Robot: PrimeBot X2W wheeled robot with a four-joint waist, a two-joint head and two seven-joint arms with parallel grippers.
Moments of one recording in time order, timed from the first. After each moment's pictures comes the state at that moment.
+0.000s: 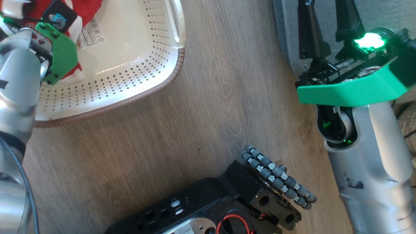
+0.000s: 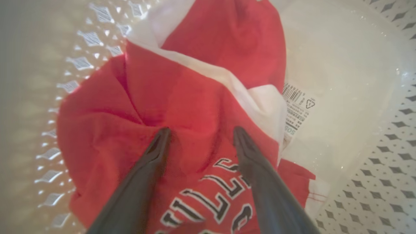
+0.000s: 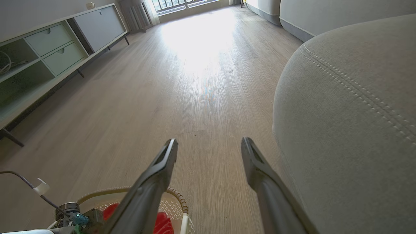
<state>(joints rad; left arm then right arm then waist) -1.20 0.32 -0.59 1.20 0.17 -0.06 -0.09 -0.59 -0.06 0.22 -0.02 0.49 0.13 -0.26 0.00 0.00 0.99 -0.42</state>
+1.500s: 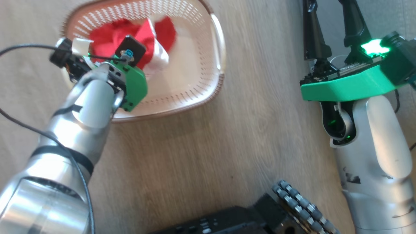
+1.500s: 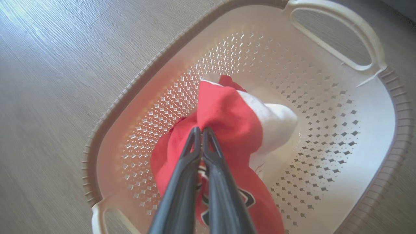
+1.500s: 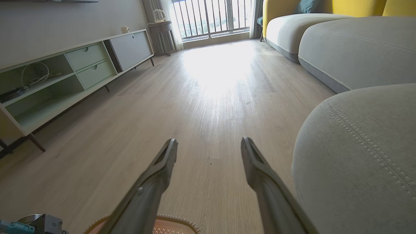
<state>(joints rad) -1.09 0.08 -0.62 1.26 0.01 -0.05 -0.23 -0.58 -0.06 0.15 0.08 0.33 0.13 -0.26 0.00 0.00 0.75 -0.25</state>
